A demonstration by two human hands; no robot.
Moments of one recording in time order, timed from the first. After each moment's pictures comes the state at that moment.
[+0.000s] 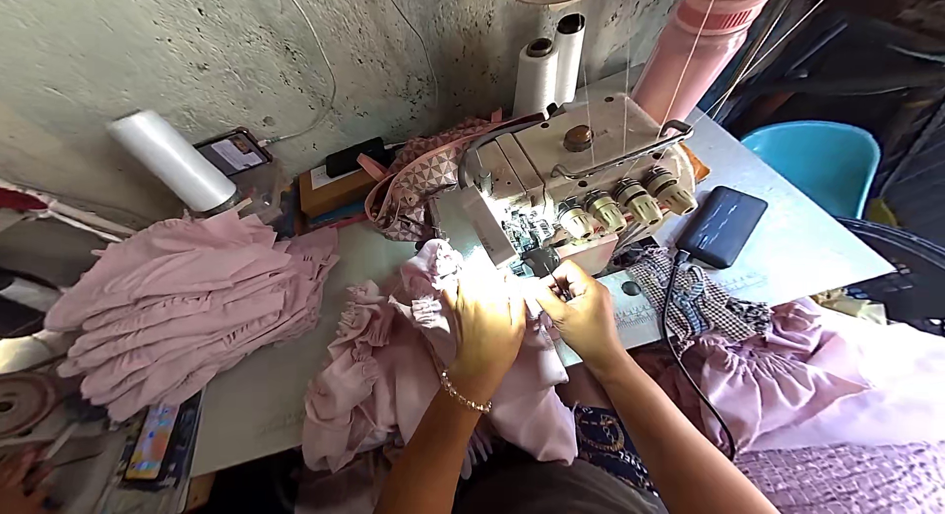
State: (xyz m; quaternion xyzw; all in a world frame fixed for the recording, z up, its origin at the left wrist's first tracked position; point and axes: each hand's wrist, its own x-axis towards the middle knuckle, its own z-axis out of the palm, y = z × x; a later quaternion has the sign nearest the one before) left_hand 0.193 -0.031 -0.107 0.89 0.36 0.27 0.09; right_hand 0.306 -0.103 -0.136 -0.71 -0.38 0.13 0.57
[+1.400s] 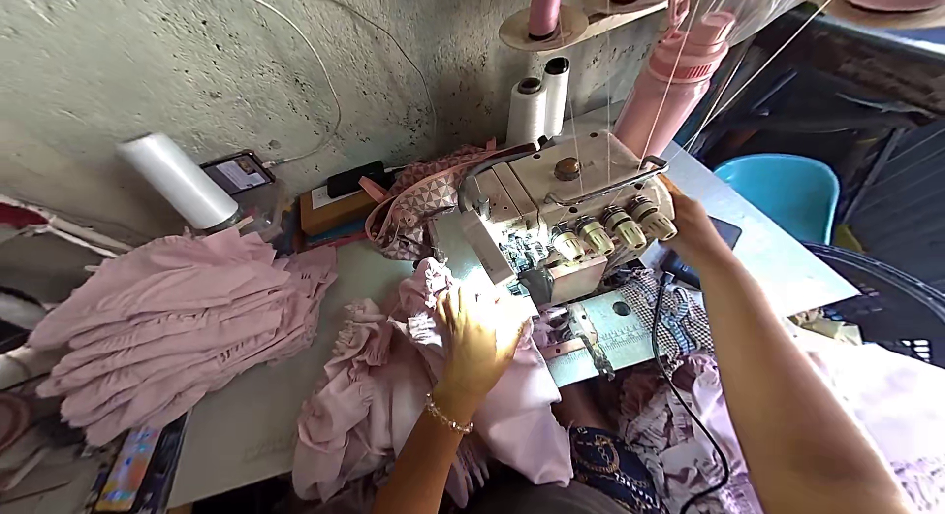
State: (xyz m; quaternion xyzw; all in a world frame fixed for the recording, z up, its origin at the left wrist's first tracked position) left_hand 0.177 -0.019 -0.109 0.90 0.31 0.28 0.13; right_hand 0.528 -0.097 -0.145 -0.79 -0.31 0.18 0.49
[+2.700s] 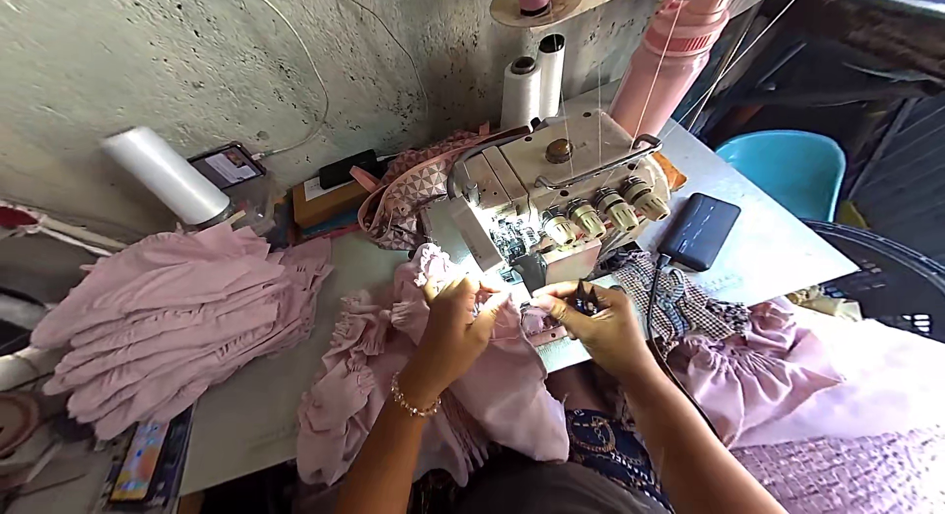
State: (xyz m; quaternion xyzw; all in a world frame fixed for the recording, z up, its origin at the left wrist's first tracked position) left_hand 0.159 -0.005 -0.070 0.88 0.22 0.26 0.32; right_hand 0.322 -0.136 -0.116 -0.58 -0.40 0.25 0.66
